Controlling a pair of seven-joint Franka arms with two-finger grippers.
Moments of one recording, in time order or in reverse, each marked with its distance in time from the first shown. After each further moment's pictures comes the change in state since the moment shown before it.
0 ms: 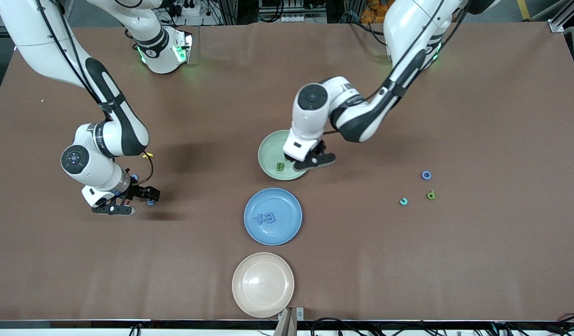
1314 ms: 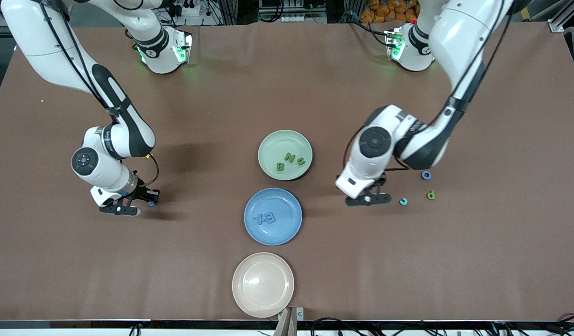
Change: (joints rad) left arm 0.257 -0.021 0.044 0.054 0.012 -0.180 0.536; right arm 0.007 0.043 0.008 -0.003 -0.001 0.045 0.067
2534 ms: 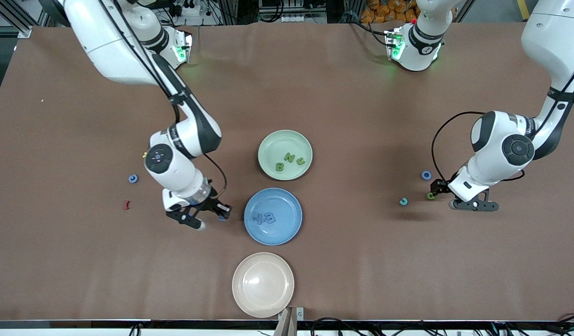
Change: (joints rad) left arm 0.663 -0.099 -0.150 -0.348 0.030 0.304 0.545; right arm 0.385 0.116 0.012 0.382 0.142 -0.057 0.558
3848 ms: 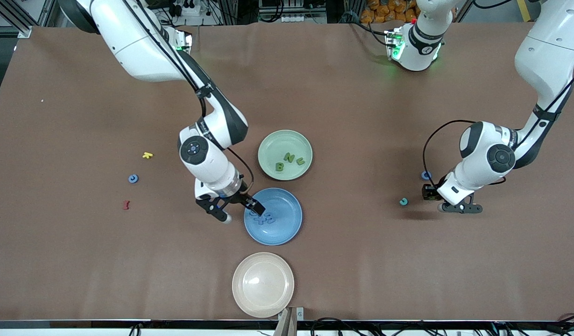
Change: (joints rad) left arm 0.014 0.136 -0.002 -0.002 0.080 0.101 -0.083; right arm 0.104 0.037 -0.007 0.069 0.006 -0.019 0.286
